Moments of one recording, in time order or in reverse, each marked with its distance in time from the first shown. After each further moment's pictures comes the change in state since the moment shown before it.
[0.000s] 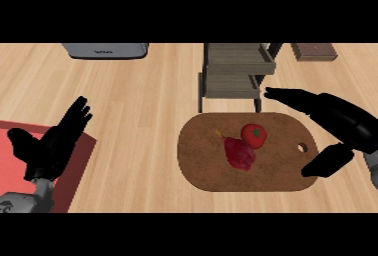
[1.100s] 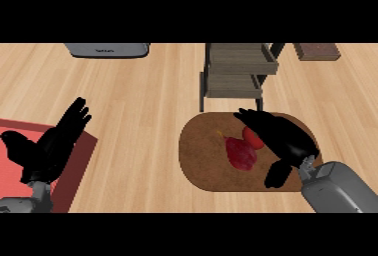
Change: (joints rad) left arm 0.031 -0.069 0.084 -0.047 -0.068 -0.079 0.047; right arm 0.056 0.309 0.104 0.073 0.388 0.052 0.263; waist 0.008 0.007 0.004
